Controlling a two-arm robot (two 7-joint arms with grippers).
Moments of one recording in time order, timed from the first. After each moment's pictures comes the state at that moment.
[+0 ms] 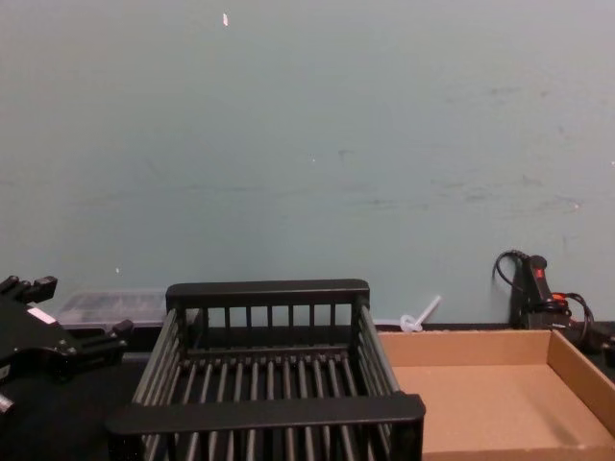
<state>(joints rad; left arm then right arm) -0.20 0.60 0.45 -1.41 -0.25 -0.12 0.03 0.20 0.60 -0.45 -1.41 0.25 -0.12 -0.02</state>
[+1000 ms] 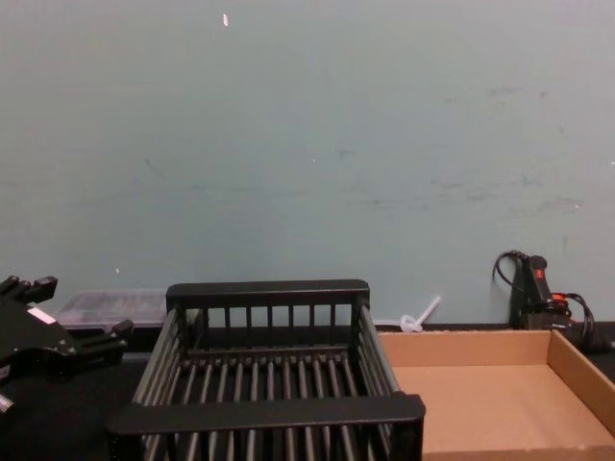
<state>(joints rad) -0.20 0.60 0.45 -1.41 -0.25 -0.12 0.03 0.03 0.70 -0.28 -1.69 0.39 0.10 0.13</state>
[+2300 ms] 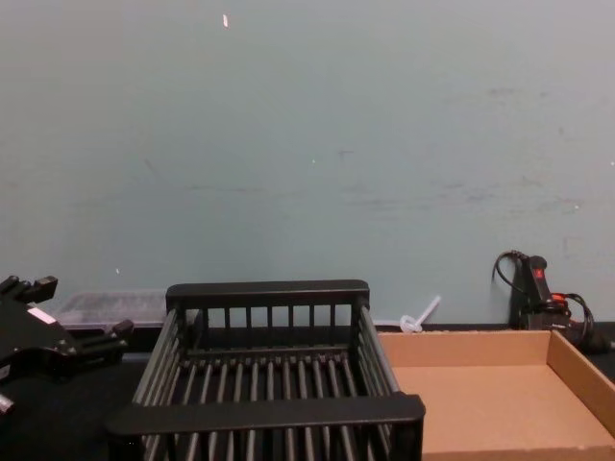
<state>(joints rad) -0.20 0.60 0.45 -1.41 -0.25 -0.12 0.03 -0.13 0.70 -0.24 -1.74 0.41 0.28 0.27</state>
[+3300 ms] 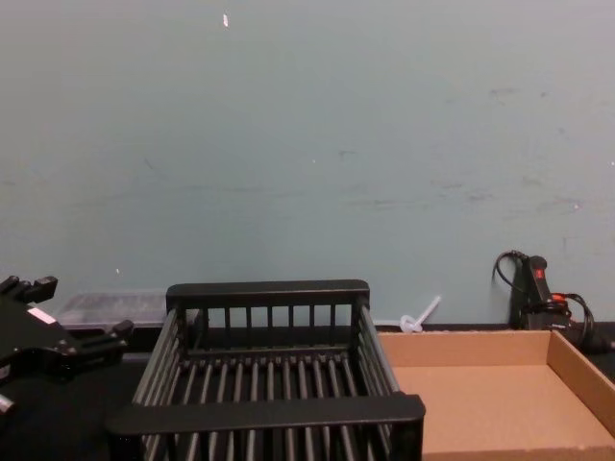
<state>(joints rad) -0.20 0.60 0.45 -1.41 -0.25 -0.12 0.03 -0.09 0.61 -0.23 -1.65 0.36 0.33 0.32</state>
